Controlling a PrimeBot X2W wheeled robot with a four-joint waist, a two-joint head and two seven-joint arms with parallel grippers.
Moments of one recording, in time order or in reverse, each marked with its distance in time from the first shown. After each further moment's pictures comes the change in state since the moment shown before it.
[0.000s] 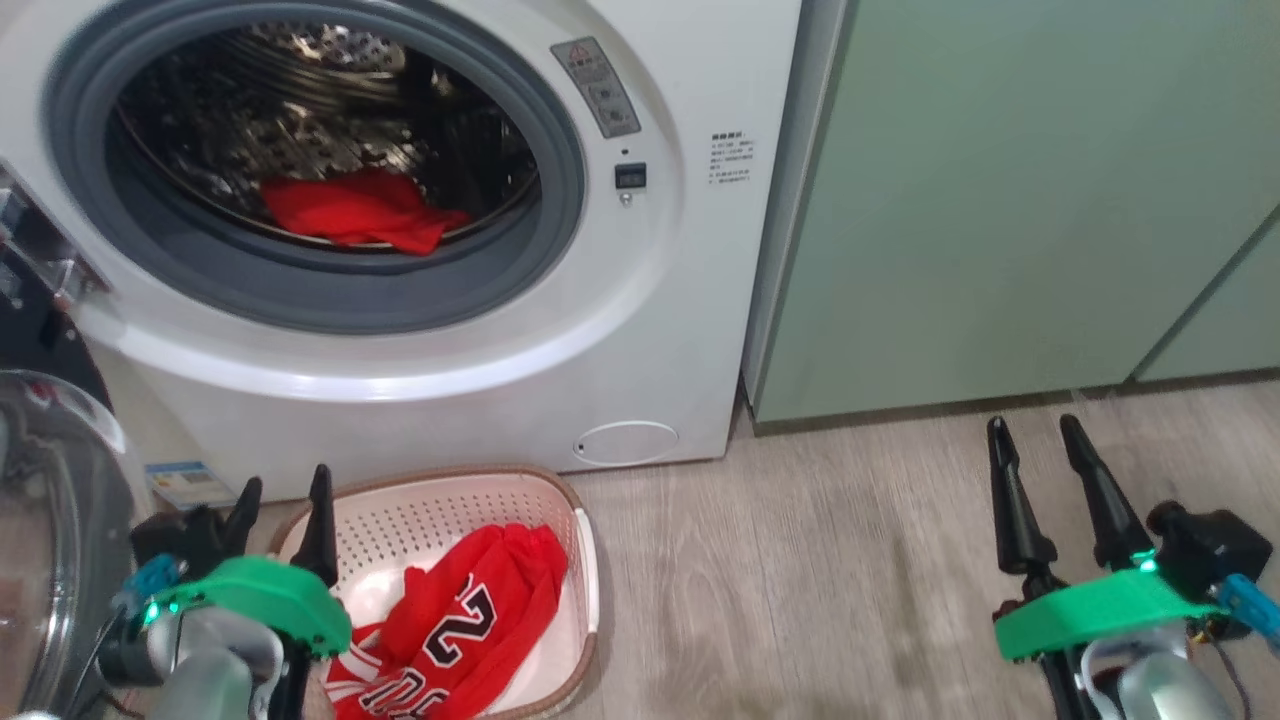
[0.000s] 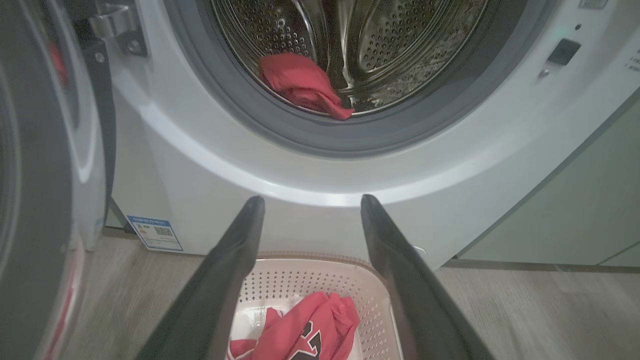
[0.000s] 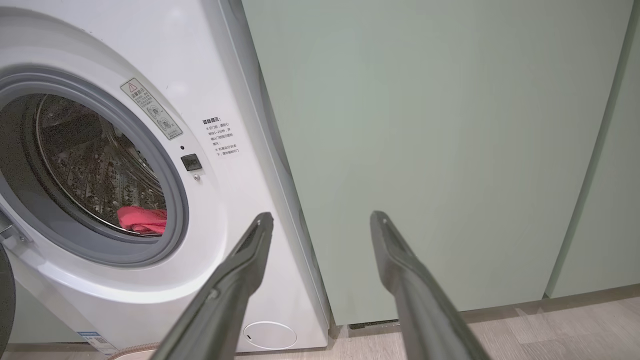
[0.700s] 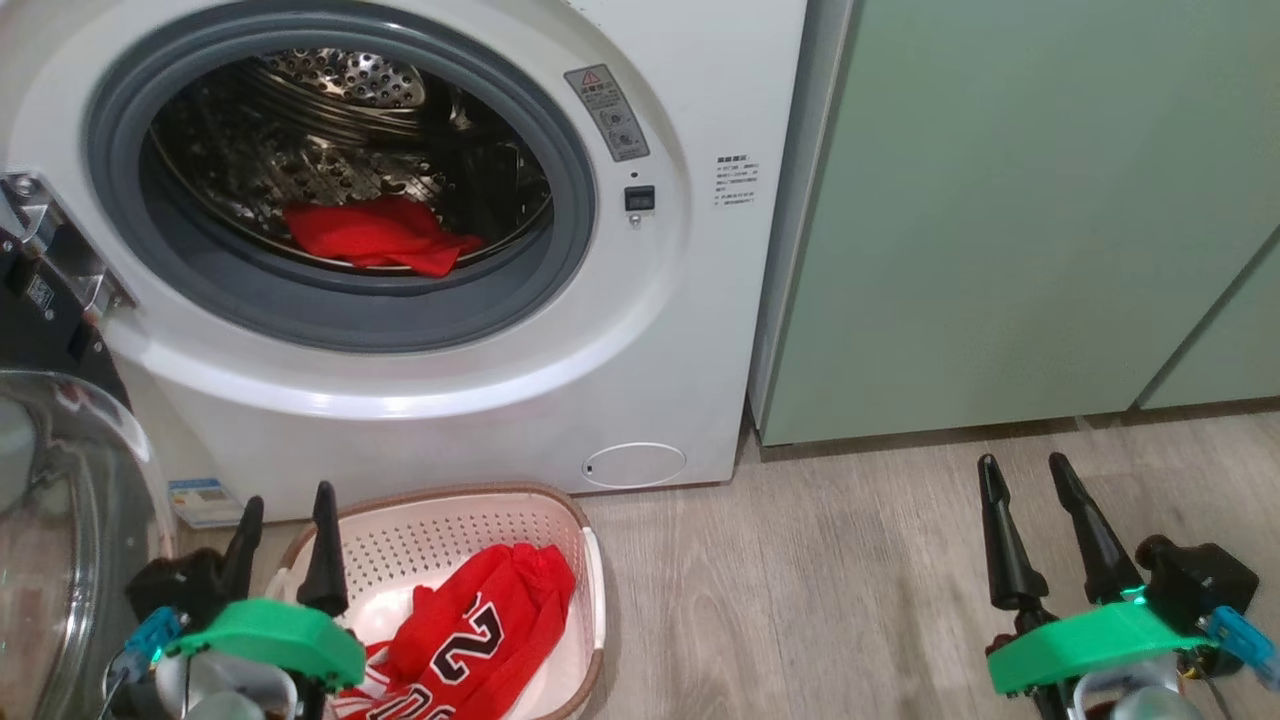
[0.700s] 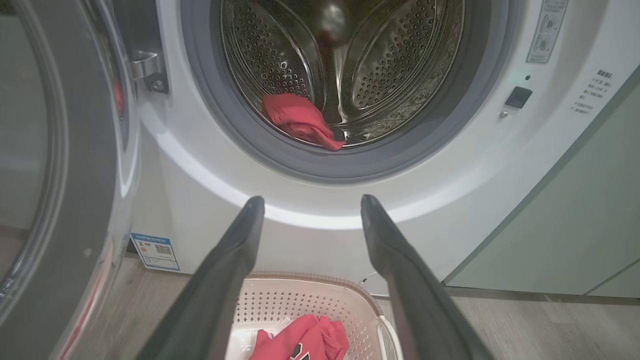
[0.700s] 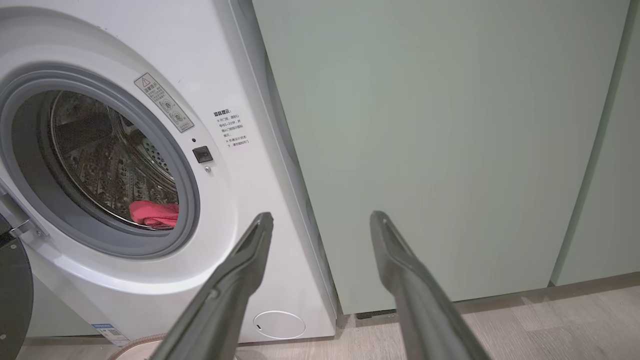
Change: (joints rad) left arm 0.164 -0.073 0.111 -0.243 0.075 0.000 -0.003; right arm 0.056 0.015 0.004 0.001 0.000 0.000 0.000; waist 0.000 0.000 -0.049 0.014
